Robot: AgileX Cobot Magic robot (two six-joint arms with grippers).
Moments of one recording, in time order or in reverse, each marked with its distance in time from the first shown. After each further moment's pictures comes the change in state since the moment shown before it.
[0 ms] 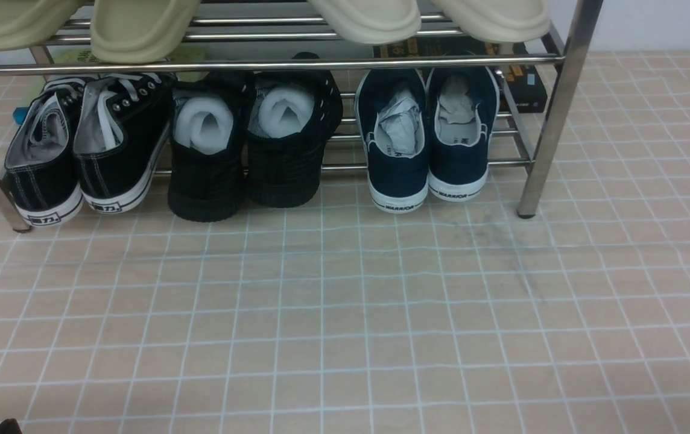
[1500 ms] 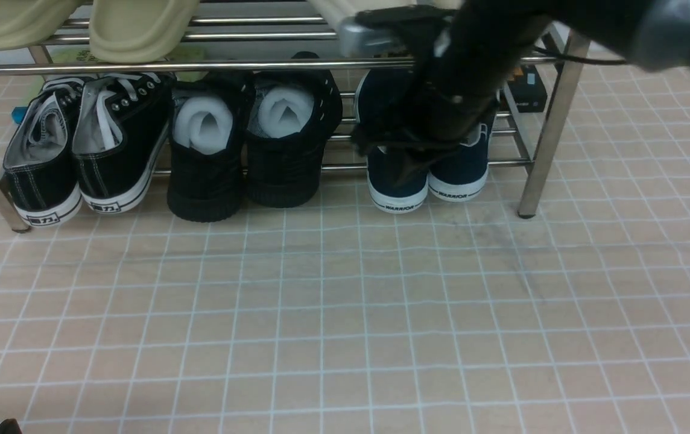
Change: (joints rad) right arm 0.585 2.074 -2.115 -0.721 0.933 -0.197; left arm 0.000 0.000 0.000 0.000 0.000 0.000
